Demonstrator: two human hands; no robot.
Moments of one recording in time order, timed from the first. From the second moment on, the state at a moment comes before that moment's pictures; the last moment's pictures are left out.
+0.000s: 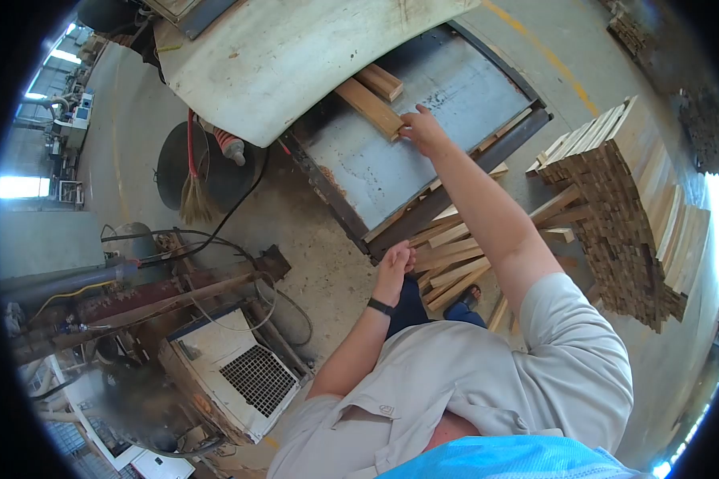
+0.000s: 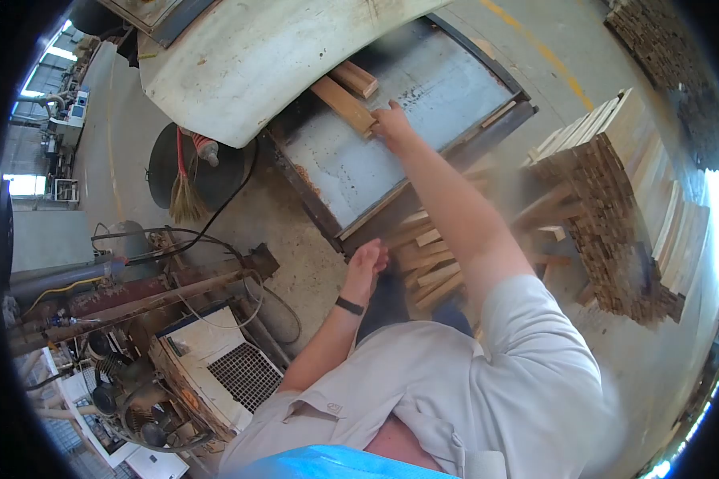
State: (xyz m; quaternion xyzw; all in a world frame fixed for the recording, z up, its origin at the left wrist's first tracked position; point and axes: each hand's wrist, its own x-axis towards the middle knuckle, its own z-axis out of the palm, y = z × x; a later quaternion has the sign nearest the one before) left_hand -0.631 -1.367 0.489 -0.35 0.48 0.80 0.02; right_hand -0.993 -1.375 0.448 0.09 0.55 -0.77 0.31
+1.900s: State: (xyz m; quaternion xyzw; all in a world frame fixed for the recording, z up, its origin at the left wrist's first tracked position) left_hand -0.607 -1.020 0.291 -0.44 0.53 0.59 0.42; right_hand -1.035 -0.616 0.219 0.09 0.96 -0.15 0.22
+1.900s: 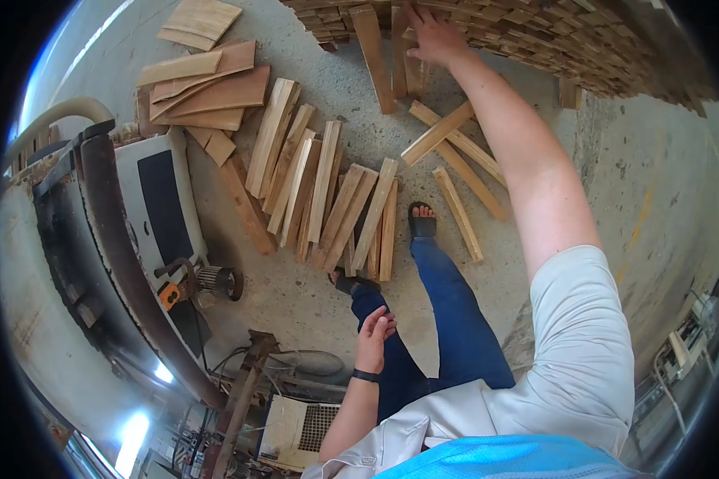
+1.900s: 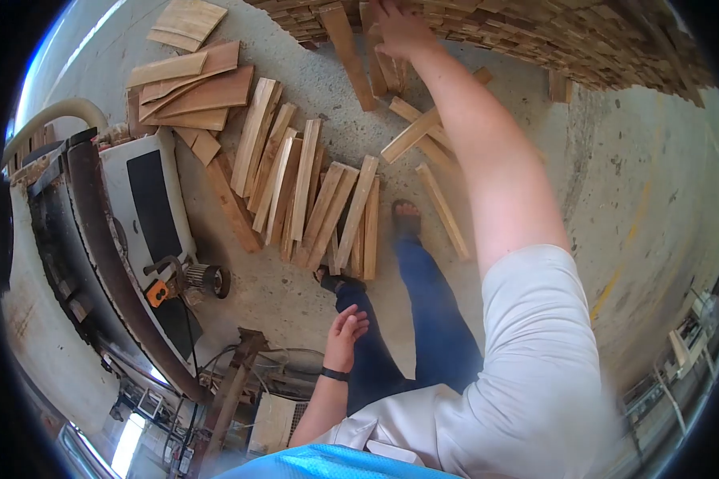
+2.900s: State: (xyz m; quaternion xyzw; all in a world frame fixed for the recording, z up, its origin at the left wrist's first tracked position) left_hand -0.684 -0.932 0.234 -0.35 0.50 0.66 0.44; right_hand -0.903 -0.586 0.143 0.11 0.99 -0.08 0.07
